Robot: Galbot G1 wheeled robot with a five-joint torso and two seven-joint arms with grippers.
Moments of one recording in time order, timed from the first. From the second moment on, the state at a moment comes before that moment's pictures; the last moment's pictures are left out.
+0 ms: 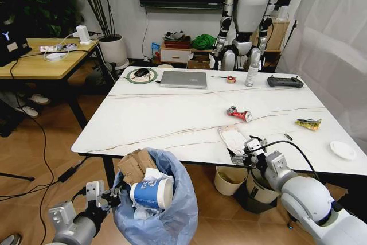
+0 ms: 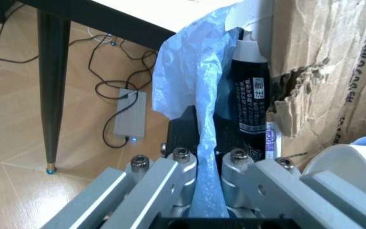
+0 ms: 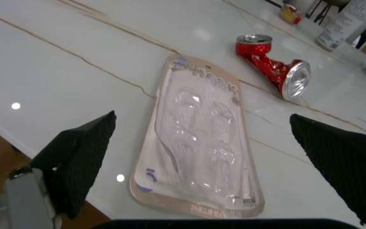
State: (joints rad) left arm 1.91 -0.95 -0.62 -2.38 -0.99 0.31 -0.36; right arm -1.32 0.83 0.34 2.11 0.29 -0.53 0.04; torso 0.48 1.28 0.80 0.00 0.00
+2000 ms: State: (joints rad) left arm 1.91 -0.96 -0.63 -2.38 -0.99 0.31 -0.36; right arm -1.23 0.86 0.28 1.91 0.28 -0.42 0.01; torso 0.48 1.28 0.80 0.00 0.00
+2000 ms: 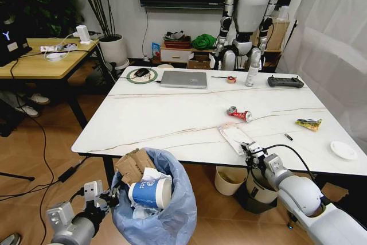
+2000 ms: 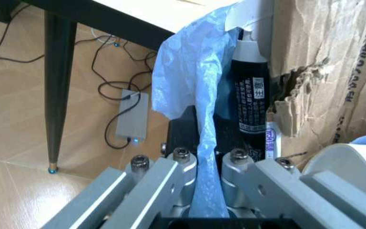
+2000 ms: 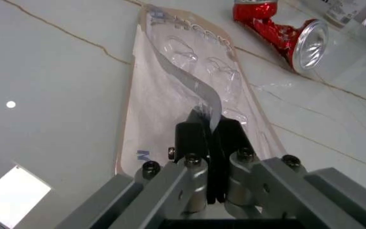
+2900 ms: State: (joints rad) left arm 1.91 -0.94 -0.62 -2.37 -1.00 0.31 -0.36; right arm -1.21 0.77 0.28 2.27 0.83 -0.35 0.00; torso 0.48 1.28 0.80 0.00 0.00
